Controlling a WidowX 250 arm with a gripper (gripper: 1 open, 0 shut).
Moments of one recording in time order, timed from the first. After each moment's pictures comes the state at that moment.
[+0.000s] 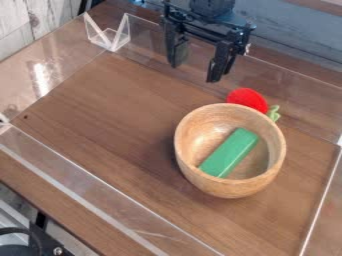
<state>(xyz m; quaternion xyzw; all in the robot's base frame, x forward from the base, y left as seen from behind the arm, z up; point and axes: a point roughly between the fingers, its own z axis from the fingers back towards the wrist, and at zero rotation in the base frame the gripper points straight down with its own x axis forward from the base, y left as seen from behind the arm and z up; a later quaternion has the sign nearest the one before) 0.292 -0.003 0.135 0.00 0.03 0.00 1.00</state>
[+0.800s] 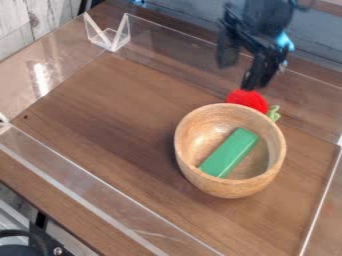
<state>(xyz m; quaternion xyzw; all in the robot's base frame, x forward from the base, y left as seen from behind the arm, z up) 0.330 -0.060 0.110 0.02 0.02 -0.28 0.96</state>
